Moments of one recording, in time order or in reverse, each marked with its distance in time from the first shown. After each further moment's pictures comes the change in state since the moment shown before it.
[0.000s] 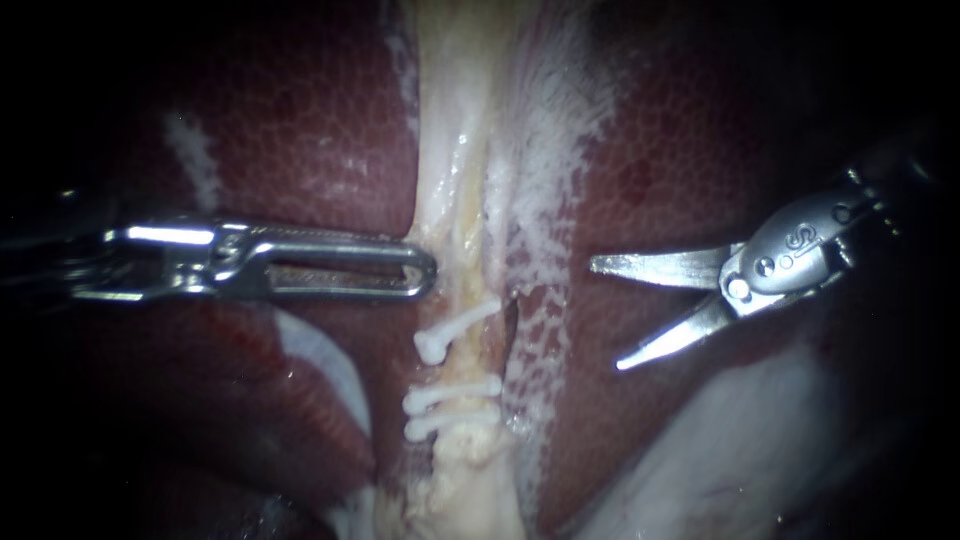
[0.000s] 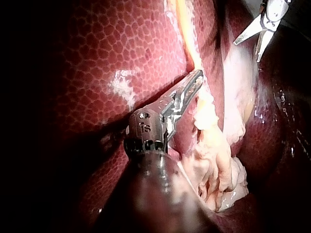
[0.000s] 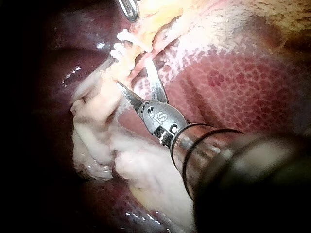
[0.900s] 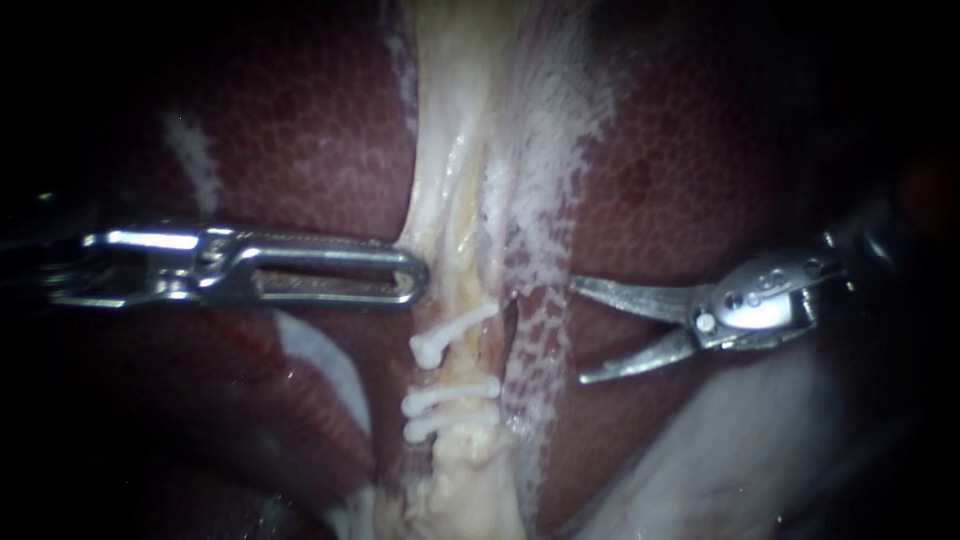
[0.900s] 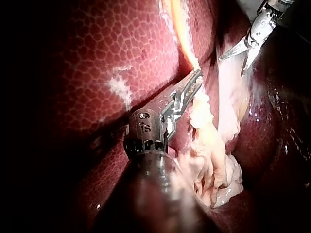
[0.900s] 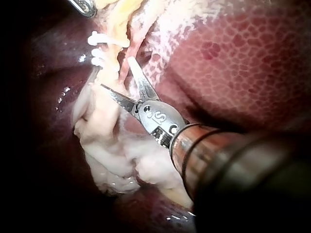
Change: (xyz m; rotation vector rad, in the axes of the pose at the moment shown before) right arm -0.005 -0.004 0.004 0.174 -0.068 0.277; left arm -0.002 -0.002 -0.002 0.007 0.004 -0.009
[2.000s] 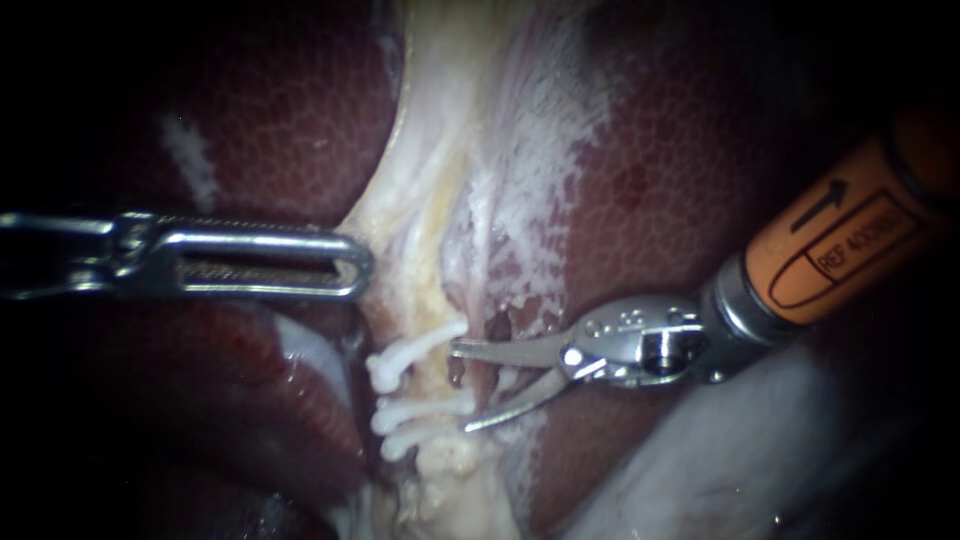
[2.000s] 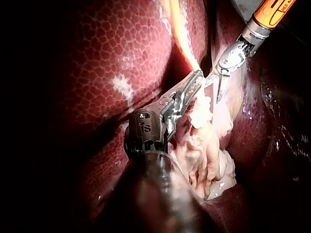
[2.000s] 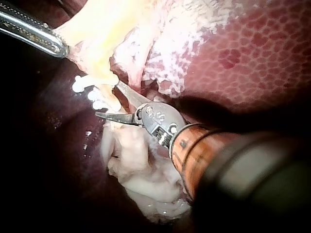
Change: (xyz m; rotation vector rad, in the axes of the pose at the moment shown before) right arm 0.001 0.000 0.010 0.184 -0.055 0.200; left arm -0.003 -0.003 -0.004 0.022 -0.037 -0.006
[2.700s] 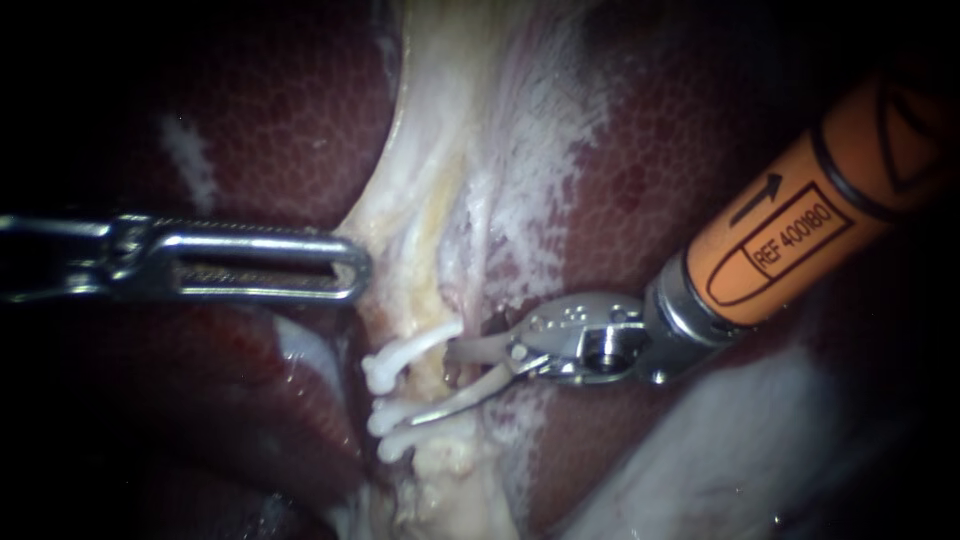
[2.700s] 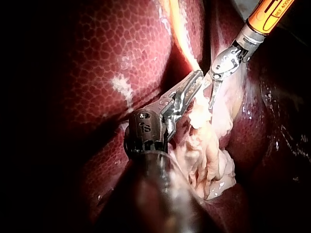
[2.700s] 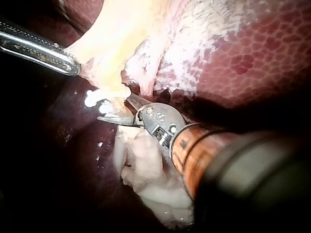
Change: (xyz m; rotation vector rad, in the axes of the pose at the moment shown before) right arm 0.001 0.000 0.002 0.034 -0.005 0.059; left arm 0.000 0.000 0.000 -0.001 0.000 0.000
